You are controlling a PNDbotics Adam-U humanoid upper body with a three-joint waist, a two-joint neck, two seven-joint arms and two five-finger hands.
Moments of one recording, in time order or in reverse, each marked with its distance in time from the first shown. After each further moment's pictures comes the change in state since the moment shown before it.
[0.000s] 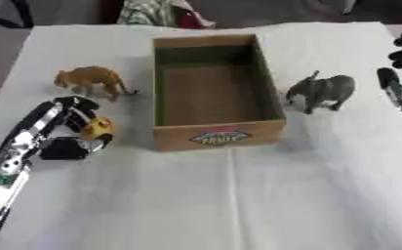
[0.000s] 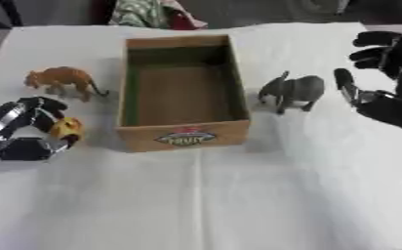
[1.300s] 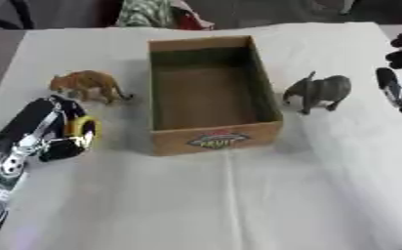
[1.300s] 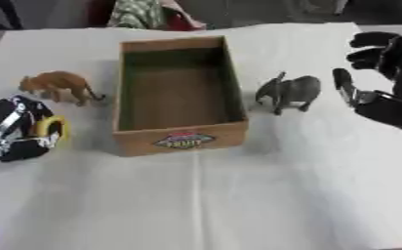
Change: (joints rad) left arm -0.003 0.009 0.023 -0.048 -0.380 -0.032 0.038; right arm 0.000 0.000 0.005 0.001 0.000 -0.001 0.004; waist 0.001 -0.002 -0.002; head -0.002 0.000
